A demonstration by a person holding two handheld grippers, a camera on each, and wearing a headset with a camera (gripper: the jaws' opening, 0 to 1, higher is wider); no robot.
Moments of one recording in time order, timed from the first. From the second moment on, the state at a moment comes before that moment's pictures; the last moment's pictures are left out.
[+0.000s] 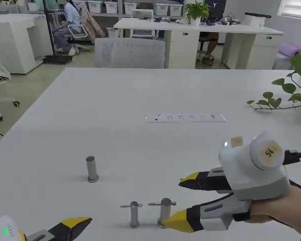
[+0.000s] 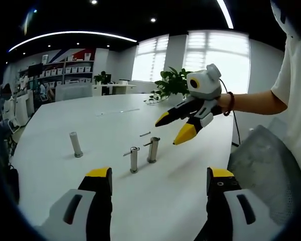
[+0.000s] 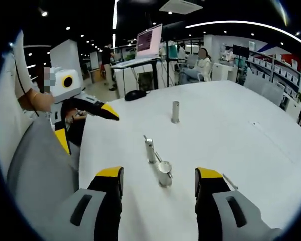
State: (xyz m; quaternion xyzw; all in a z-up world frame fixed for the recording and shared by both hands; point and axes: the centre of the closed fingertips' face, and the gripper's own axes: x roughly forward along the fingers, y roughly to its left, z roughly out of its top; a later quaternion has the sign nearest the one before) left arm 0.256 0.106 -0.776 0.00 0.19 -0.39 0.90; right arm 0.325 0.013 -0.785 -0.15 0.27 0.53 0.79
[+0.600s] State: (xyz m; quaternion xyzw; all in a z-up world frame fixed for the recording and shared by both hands) left arm 0.249 0.113 -0.773 -0.01 0.21 -0.38 0.90; right arm 0.302 -0.028 -0.775 -0.11 0.28 0.48 0.82
